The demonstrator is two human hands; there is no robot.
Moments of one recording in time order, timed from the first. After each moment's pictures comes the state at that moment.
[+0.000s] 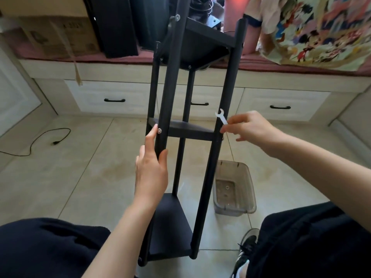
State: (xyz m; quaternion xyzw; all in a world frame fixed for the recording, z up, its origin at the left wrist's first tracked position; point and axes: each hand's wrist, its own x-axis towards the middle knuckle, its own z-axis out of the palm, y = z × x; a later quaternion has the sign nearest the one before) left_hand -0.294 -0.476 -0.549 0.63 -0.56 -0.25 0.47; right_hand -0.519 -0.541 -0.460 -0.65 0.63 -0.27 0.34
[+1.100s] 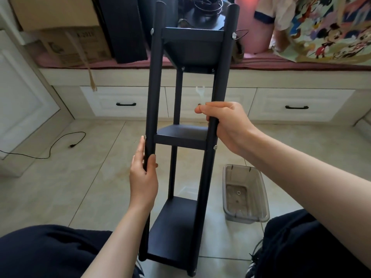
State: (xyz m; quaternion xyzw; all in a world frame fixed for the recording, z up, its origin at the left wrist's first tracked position) left_hand -0.267 -0.499 -0.585 0.63 -0.46 -0.27 0.57; right_hand -0.456 -0.556 -0.454 -0.51 0.47 -0.49 0.53
